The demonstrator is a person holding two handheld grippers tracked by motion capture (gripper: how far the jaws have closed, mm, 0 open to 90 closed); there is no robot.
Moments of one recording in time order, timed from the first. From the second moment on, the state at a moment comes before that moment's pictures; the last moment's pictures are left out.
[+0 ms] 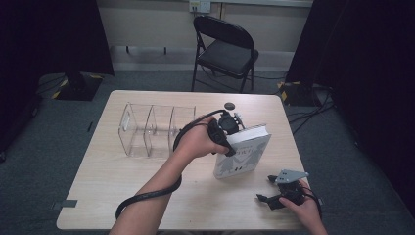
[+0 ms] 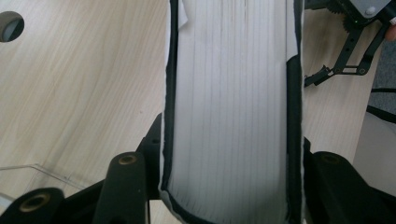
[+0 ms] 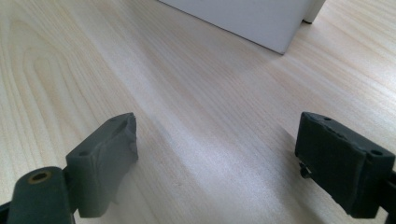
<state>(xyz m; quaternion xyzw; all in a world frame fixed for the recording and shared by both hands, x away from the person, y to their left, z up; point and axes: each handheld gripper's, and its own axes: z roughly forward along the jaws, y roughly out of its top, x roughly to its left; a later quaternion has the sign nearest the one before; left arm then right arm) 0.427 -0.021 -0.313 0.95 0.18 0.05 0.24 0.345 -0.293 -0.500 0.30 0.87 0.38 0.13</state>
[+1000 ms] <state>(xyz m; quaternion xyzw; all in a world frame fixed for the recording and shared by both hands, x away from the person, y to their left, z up) 0.438 -0.032 -0.324 0.95 0.19 0.04 0.24 0.345 -0.293 -0.500 0.29 0.87 0.38 0.13</state>
